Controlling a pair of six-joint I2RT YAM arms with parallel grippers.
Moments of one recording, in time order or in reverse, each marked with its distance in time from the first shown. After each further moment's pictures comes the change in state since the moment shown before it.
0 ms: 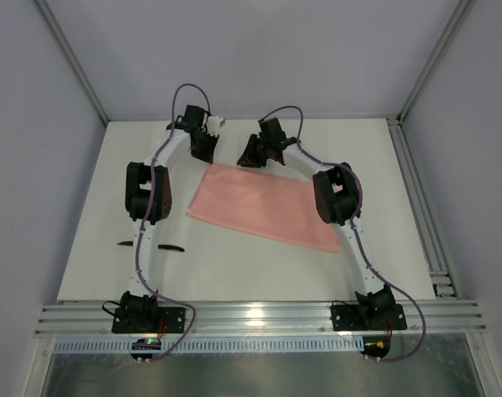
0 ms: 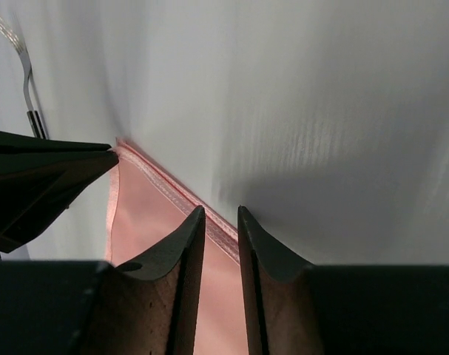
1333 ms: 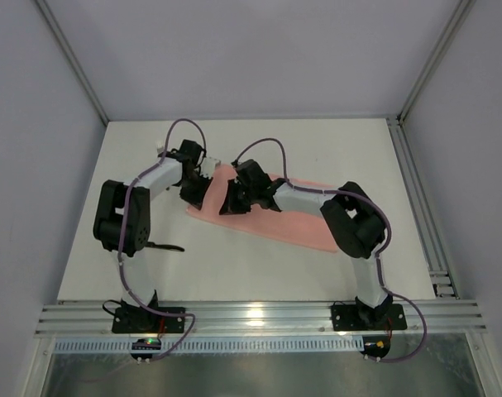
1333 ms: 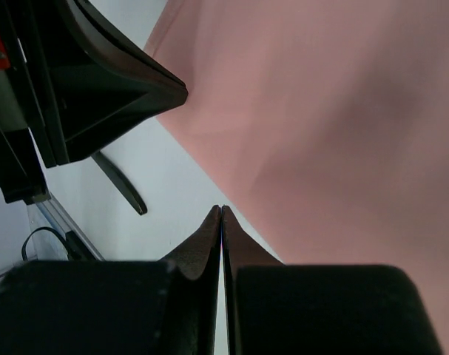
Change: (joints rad) left arm -0.061 -0.523 -0.755 -0.028 -0.053 -0.021; right arm 0.307 -0.548 -0.777 0.232 0.069 0.026
